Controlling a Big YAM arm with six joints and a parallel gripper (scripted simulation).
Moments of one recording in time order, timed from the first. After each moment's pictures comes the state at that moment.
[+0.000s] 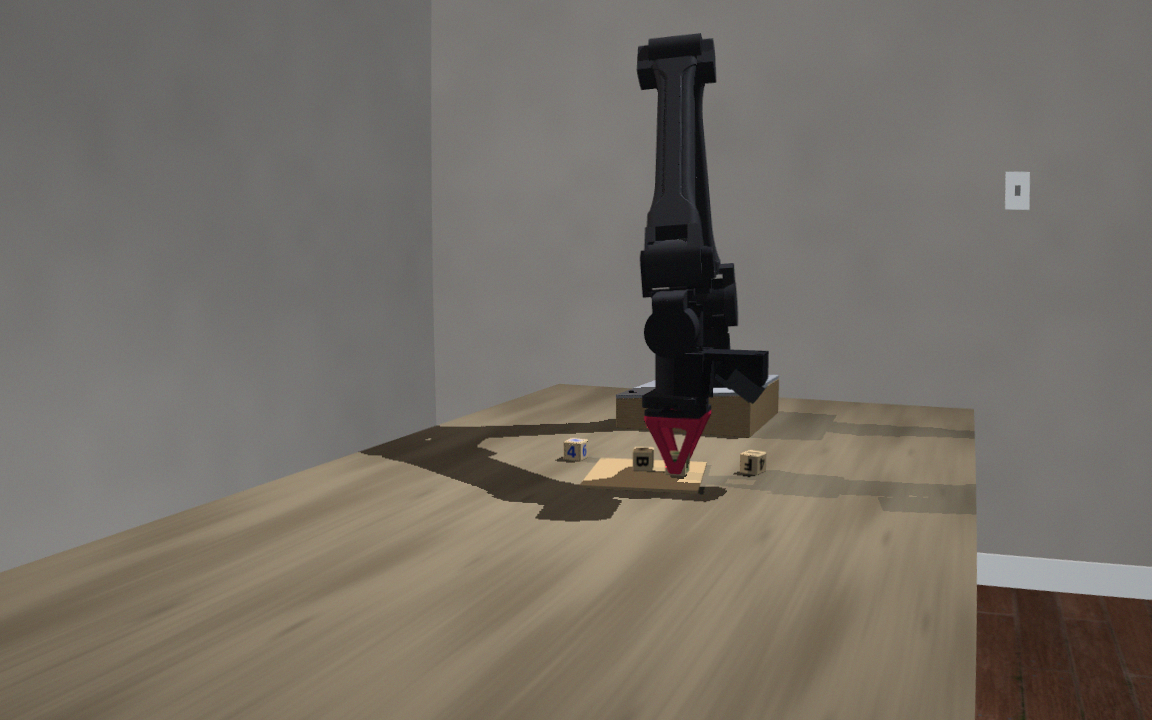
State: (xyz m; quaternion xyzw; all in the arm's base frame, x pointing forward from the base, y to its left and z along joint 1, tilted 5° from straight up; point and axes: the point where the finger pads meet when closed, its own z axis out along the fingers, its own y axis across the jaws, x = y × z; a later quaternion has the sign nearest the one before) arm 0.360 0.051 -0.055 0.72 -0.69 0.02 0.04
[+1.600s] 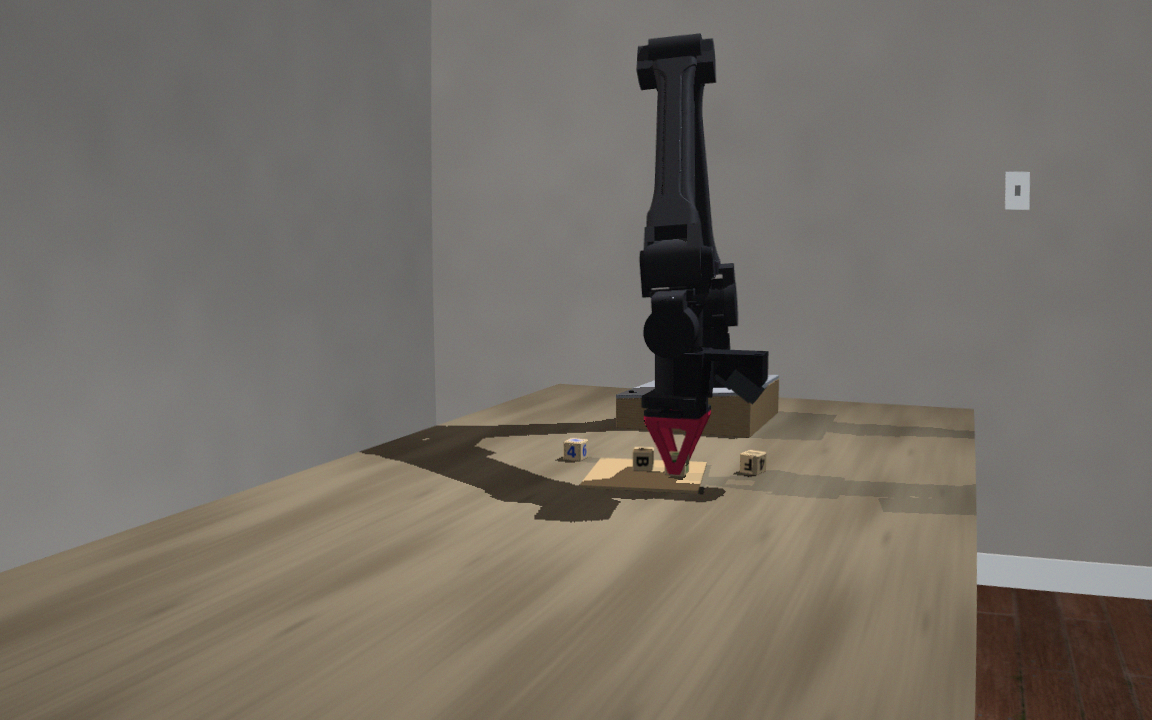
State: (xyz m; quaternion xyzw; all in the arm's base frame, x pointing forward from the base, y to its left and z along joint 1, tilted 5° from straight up) arm 0.363 0.051 -0.055 0.72 -0.69 0.02 0.04
